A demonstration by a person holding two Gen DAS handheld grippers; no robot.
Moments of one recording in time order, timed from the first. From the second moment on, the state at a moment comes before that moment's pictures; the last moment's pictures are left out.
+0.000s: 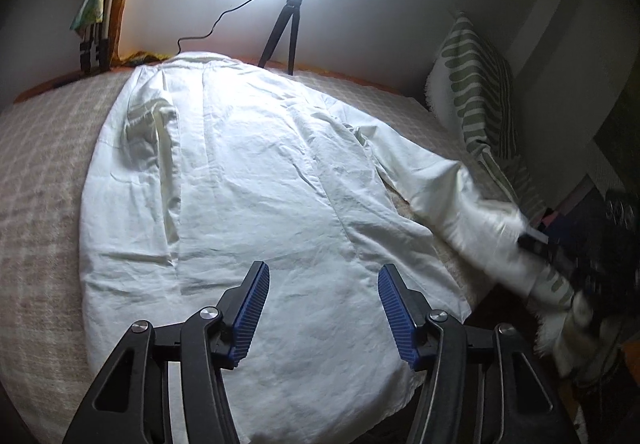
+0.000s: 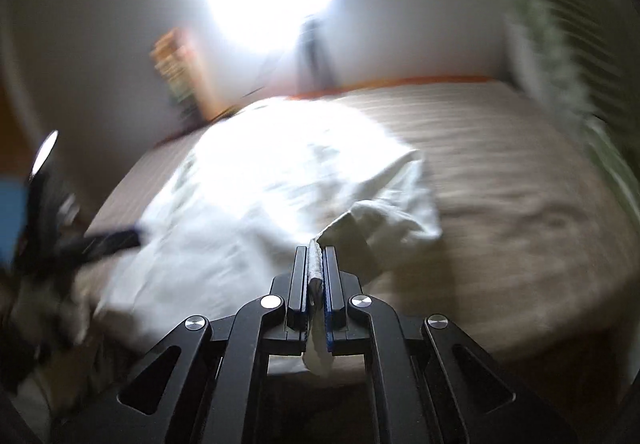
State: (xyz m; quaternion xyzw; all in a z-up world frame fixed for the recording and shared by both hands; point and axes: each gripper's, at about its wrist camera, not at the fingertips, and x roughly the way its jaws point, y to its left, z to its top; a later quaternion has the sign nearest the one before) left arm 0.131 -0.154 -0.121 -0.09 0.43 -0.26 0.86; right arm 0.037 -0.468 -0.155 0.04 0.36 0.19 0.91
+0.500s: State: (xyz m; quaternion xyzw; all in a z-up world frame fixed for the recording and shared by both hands) left arm 0.129 -0.201 -0.145 -0.13 0.47 -0.32 0.81; right arm 0.018 -0.448 -0.154 -0.02 0.41 0.29 0.86
